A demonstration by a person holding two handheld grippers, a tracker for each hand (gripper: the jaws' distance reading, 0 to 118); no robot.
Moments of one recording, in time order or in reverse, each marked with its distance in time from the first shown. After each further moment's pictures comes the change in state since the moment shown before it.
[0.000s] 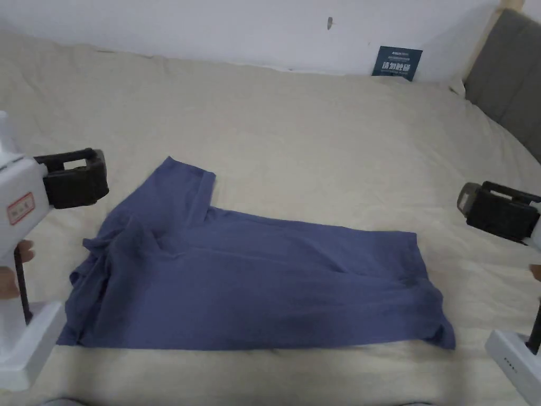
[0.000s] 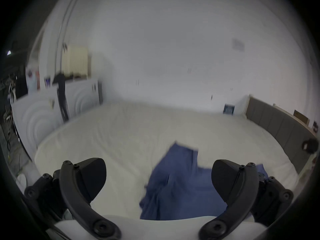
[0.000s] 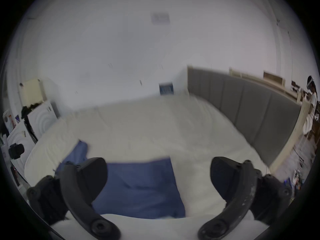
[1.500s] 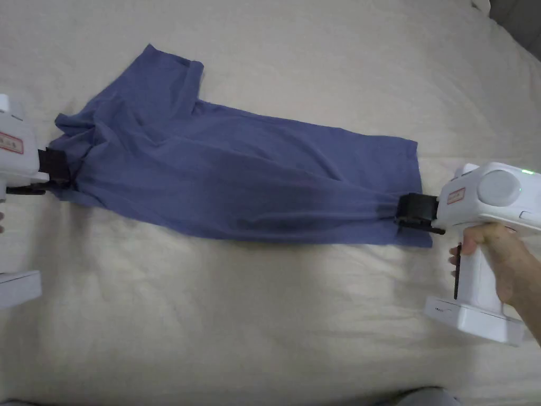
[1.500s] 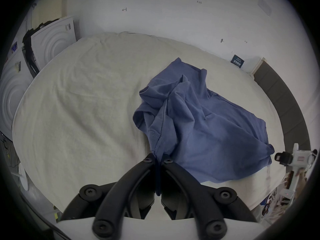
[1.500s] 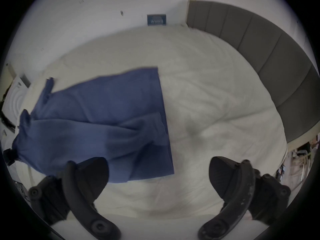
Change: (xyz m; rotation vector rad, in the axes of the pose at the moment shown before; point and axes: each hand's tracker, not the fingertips) left arm -0.008 -0.064 -0.215 -0.743 -0.116 0.112; right arm 0.008 -0.100 -0.257 -0.757 -0.192 -0.018
